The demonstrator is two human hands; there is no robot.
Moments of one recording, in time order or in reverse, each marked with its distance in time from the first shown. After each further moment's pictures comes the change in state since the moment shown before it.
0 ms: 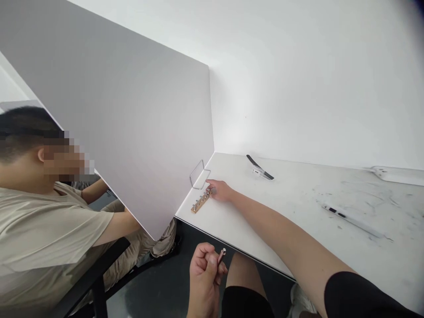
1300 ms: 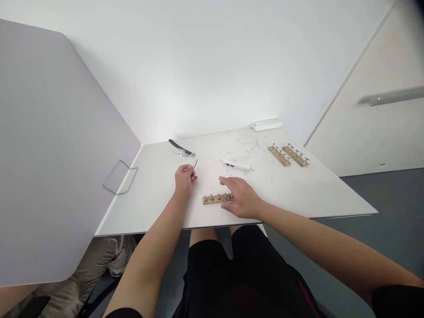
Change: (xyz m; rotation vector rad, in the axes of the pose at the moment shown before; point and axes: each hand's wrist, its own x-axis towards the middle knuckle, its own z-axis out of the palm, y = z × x) left_hand 0.118 -0.090 0.189 0.401 -0.337 -0.117; right_hand -0.335 0.008 -0.111 -0.257 0.379 0.237
